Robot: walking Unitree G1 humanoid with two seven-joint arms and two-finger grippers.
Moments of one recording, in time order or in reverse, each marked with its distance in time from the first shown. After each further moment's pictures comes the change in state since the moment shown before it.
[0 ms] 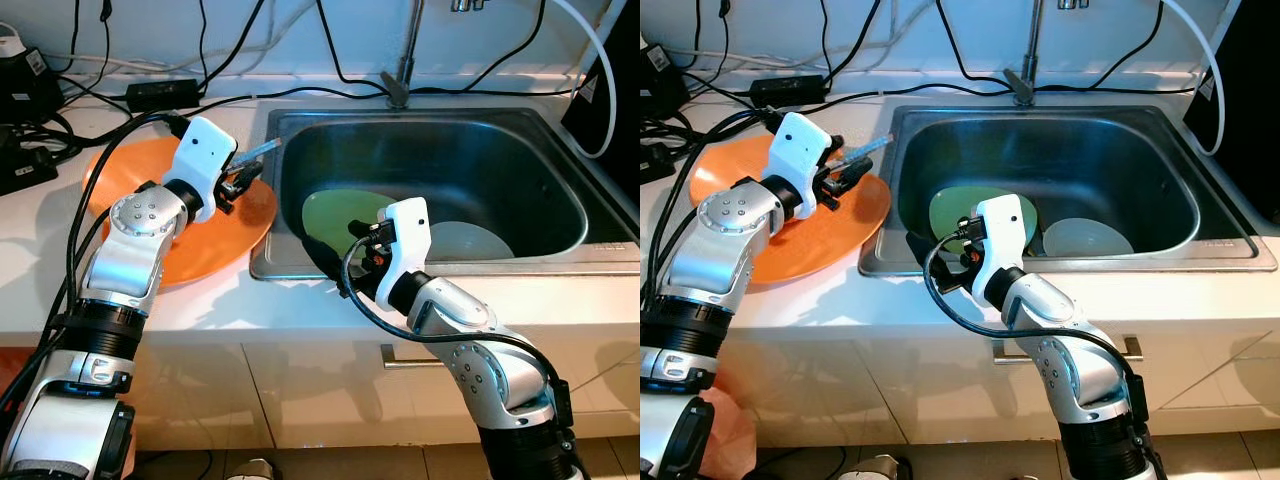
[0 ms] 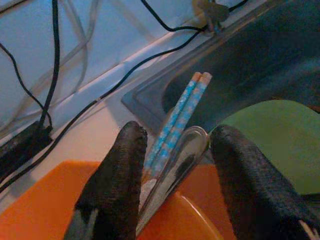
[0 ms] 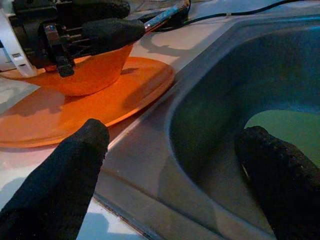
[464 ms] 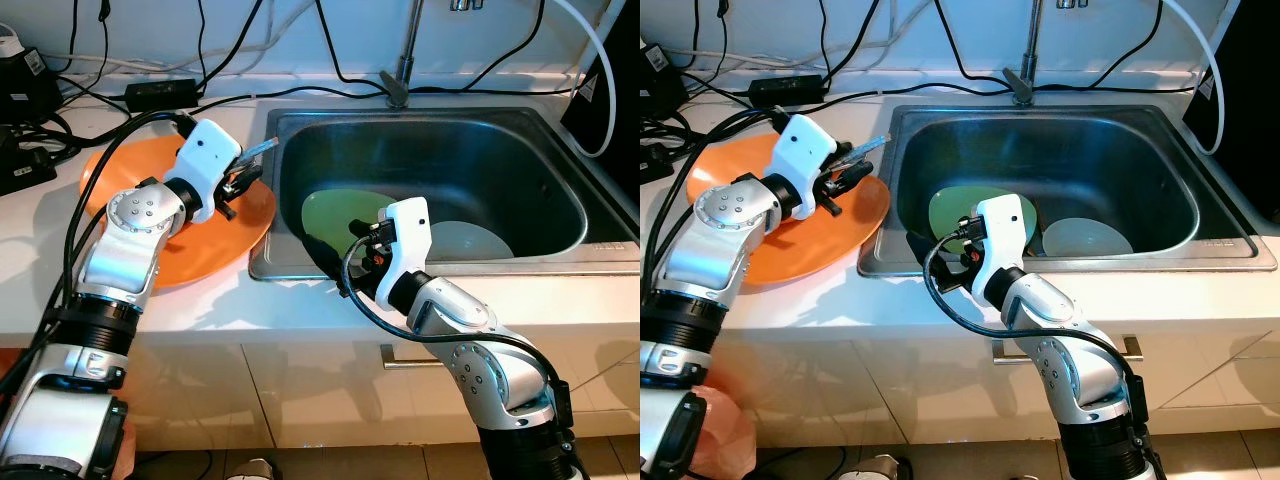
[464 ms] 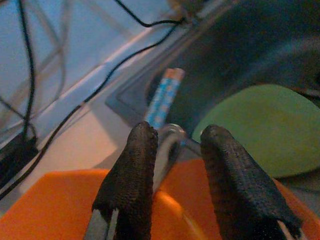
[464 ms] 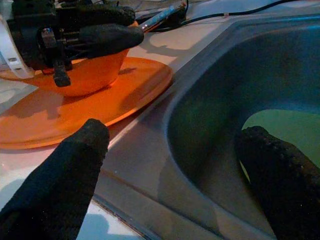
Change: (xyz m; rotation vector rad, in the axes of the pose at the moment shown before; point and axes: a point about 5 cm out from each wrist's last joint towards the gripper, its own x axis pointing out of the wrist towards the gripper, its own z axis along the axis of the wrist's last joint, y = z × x) left arm 0.000 0.000 0.001 0.080 0.021 -0.097; right arm 0.000 0.000 0.000 0.003 -0.001 -0.004
